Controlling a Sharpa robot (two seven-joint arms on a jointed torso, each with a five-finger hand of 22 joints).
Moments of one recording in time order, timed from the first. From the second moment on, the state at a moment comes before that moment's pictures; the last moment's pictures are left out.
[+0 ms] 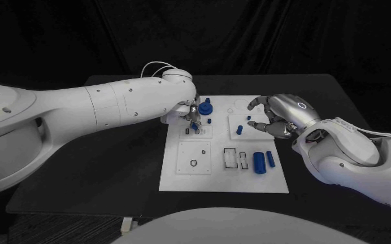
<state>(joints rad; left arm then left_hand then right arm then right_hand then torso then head) 1.33 -0.40 -0.21 1.21 -1.03 0.33 -0.70 1.28 -0.05 0.34 0.14 0.35 0.89 0.08 0.50 0.61 1.39 -0.01 1.28 1.27 1.47 -0.06 1.54 1.31 0.05 1.42 0.06 1.33 1.31 1.16 -1.05 -0.21 1.88 -1.73 -0.59 -0.37 1.41 -0.12 0.12 0.22 0.33 0.66 0.12 0.47 0.27 1.47 0.03 1.52 1.31 1.47 -0.04 1.52 1.31 0.02 1.46 0.07 1.41 1.31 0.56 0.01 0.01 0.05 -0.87</state>
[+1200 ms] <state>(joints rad) 1.30 -0.42 -0.21 1.22 -1.03 0.28 -0.70 1.21 -0.03 0.39 0.09 0.25 0.90 0.06 0.45 0.60 1.39 -0.01 1.28 1.26 1.47 -0.06 1.53 1.31 0.05 1.42 0.06 1.33 1.31 1.16 -1.04 -0.21 1.87 -1.72 -0.59 -0.37 1.42 -0.12 0.12 0.22 0.34 0.67 0.11 0.47 0.27 1.47 0.03 1.52 1.31 1.47 -0.04 1.52 1.31 0.02 1.46 0.07 1.41 1.31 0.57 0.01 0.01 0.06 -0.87</state>
